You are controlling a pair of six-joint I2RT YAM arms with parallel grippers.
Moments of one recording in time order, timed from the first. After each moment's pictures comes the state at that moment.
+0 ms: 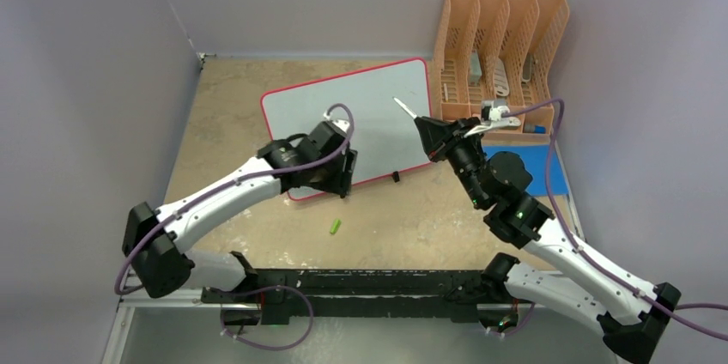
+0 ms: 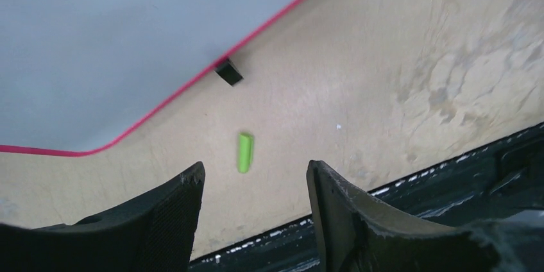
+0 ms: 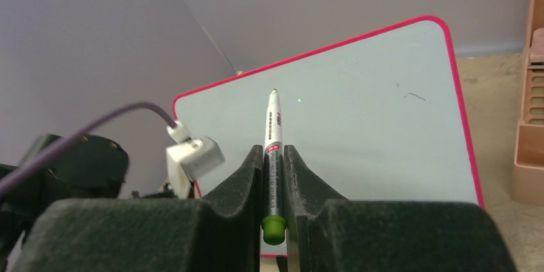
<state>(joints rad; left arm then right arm) -0.88 1.36 1.15 -0.82 -0.13 -0.55 0.81 0.78 0.78 0.14 0.36 0.45</state>
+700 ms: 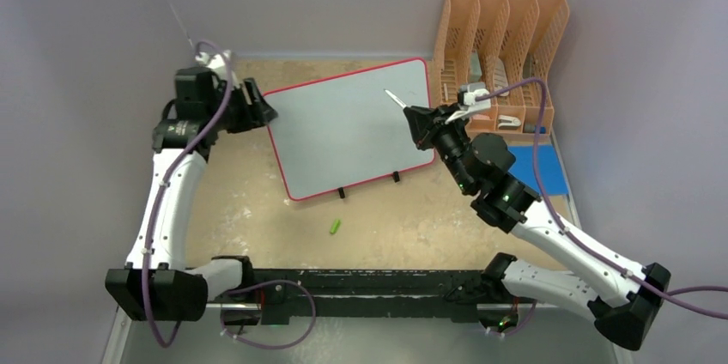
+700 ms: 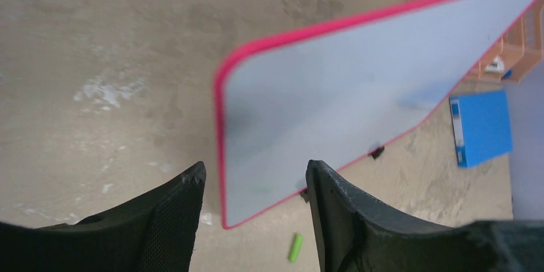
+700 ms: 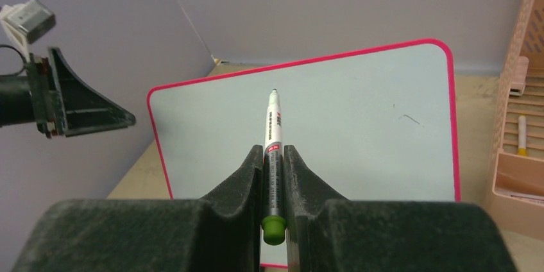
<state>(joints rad) -0.08 1.18 1.29 -0.74 0.25 -0.32 0.81 0.91 0.88 0.13 0.36 0.33</state>
